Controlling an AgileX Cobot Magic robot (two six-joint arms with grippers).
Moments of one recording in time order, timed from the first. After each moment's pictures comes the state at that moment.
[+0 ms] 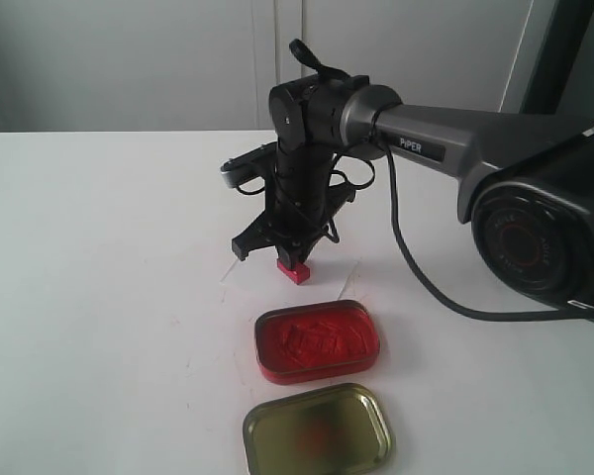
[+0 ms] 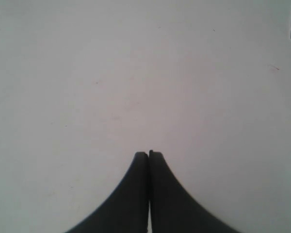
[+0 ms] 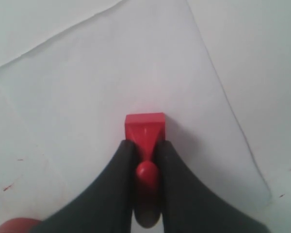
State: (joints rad) left arm -0.07 0.00 0.02 -0.06 0.52 0.08; right arm 0.59 2.42 -2.01 0.02 1.12 -0.09
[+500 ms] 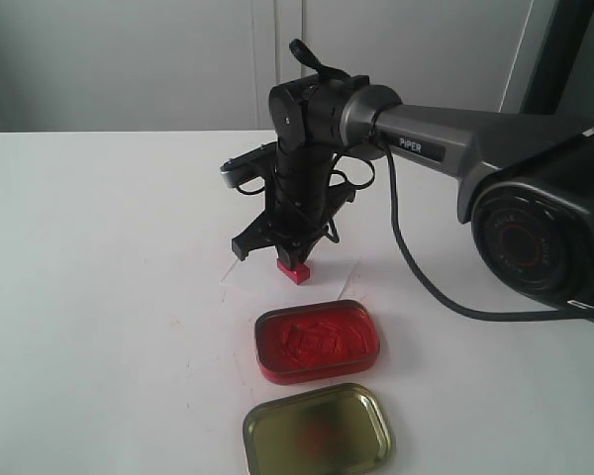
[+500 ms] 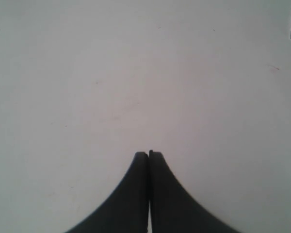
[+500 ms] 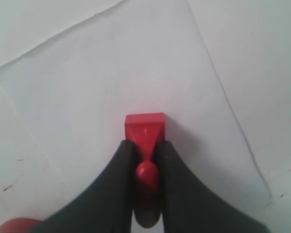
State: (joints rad) left arm -0.07 0.00 0.02 -0.06 0.52 0.08; right arm 0.59 2.42 -2.01 0.02 1.12 -0.09
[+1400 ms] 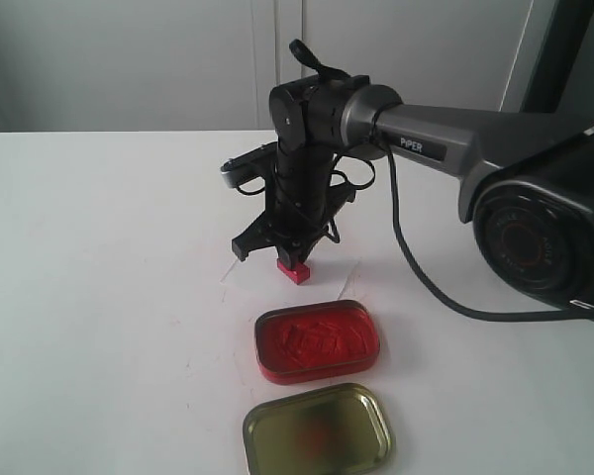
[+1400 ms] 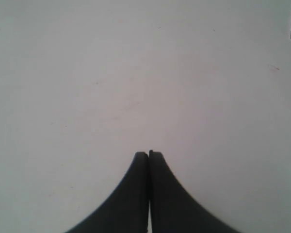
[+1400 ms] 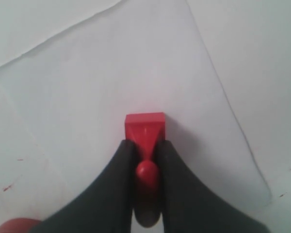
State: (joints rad) left arm -0.07 0.00 0.02 -0.06 0.52 0.08; right arm 0.59 2.40 -2.00 0.02 1.11 -0.09
